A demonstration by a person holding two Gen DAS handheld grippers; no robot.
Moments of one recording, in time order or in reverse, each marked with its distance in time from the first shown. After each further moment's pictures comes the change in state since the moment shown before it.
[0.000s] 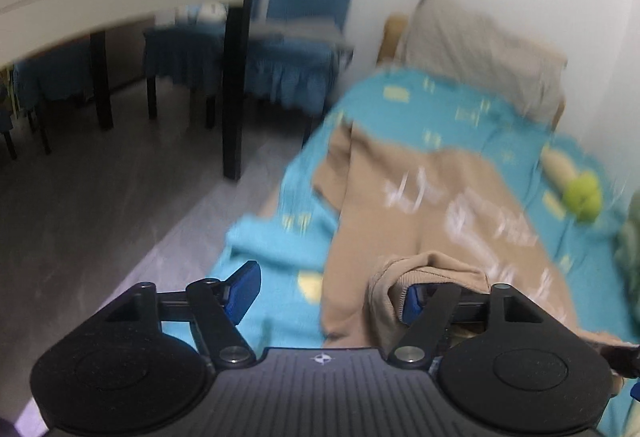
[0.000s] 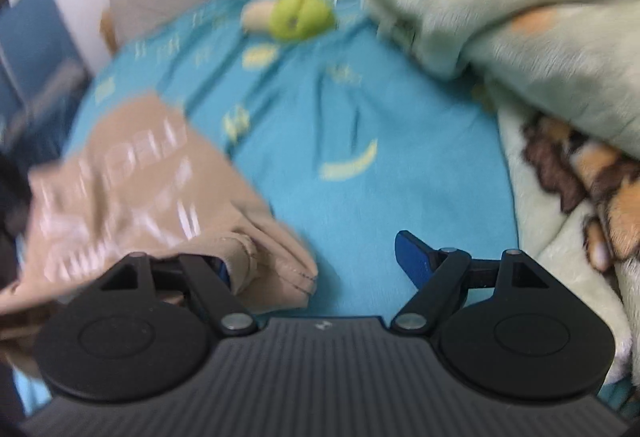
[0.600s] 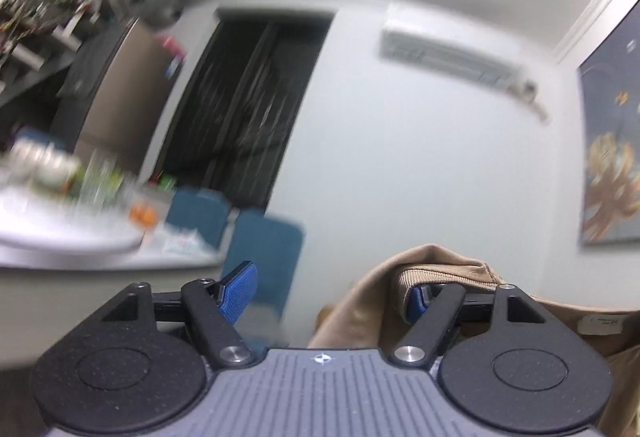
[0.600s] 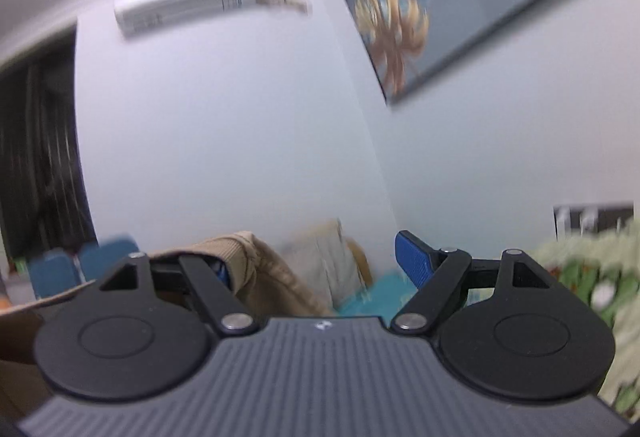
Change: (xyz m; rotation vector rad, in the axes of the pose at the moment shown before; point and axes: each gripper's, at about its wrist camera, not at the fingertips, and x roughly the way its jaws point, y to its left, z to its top) left arm -0.271 -0.025 0.188 -0.055 -0.738 -0.177; right arm -0.293 0.063 0.177 0.030 -0.796 0.186
